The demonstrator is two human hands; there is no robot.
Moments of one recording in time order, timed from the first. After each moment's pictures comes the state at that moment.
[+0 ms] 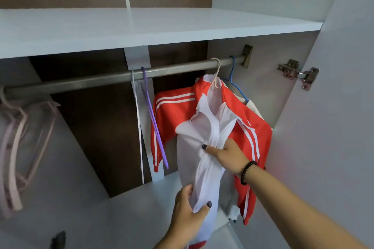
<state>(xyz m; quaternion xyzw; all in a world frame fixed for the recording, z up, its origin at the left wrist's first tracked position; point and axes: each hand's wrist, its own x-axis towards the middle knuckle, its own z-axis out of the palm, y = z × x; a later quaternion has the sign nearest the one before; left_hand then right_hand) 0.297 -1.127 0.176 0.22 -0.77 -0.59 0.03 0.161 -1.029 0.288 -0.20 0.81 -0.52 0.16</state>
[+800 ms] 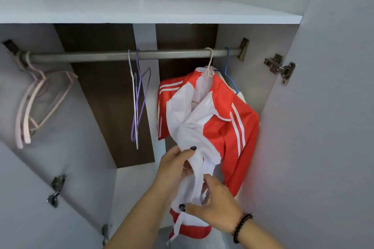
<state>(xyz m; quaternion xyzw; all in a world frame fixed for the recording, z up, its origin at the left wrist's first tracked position) 0.277 -1.036 0.264 0.27 -0.50 -0.81 0.15 0.237 -0.893 0.238 -0.33 0.85 -0.33 0.23</state>
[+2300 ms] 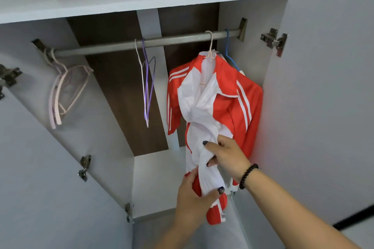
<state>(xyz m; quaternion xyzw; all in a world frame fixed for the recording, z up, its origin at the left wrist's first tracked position) 0.369 -0.933 0.210 0.35 -0.67 -0.65 0.11 0.242 -0.881 0.274 -0.21 0.67 -0.64 0.31</state>
